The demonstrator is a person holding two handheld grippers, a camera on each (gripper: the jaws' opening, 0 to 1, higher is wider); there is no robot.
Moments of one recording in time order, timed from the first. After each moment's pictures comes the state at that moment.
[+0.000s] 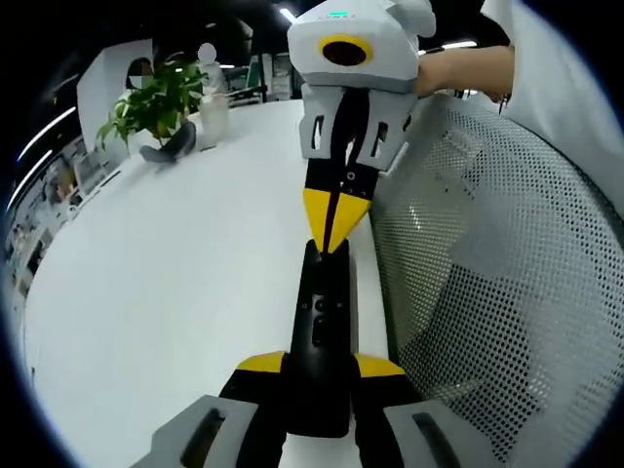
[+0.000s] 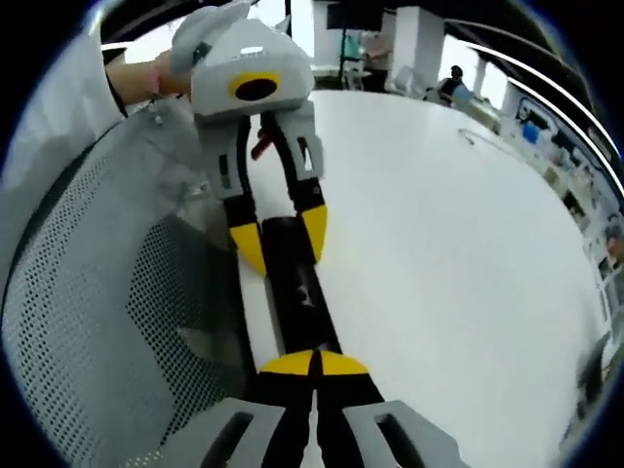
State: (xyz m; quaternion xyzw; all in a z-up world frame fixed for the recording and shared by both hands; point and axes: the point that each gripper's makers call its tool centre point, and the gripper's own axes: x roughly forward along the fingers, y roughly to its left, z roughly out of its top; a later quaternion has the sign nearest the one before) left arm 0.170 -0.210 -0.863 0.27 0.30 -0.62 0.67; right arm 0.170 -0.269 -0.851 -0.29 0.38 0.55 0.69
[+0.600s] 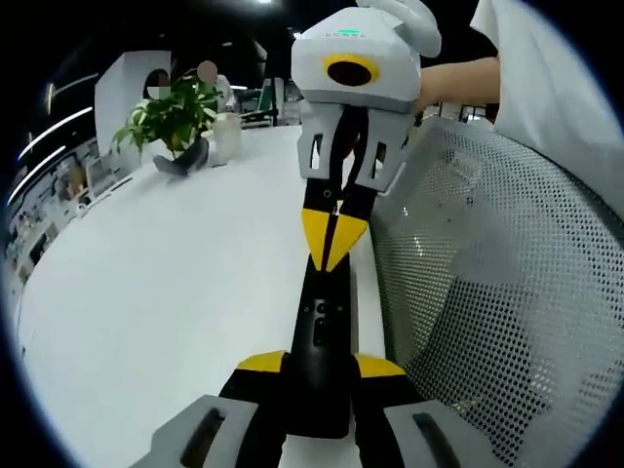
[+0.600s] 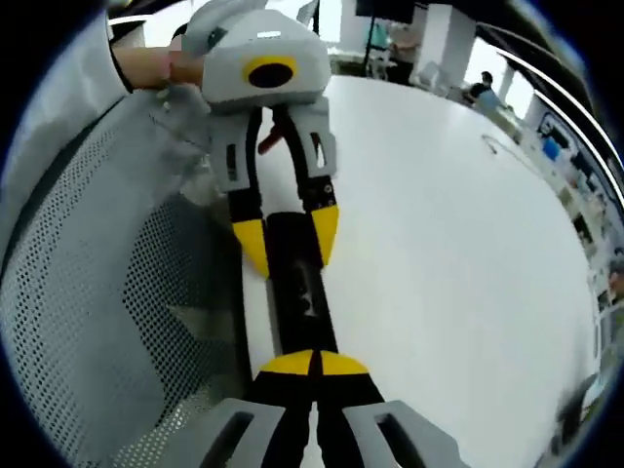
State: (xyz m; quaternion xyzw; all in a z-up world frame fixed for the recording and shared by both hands) left arm 0.169 -0.212 -0.862 0.23 0.27 -0.63 0.69; right arm 0.171 -0.262 -0.856 -0.38 0.37 0.56 0.64
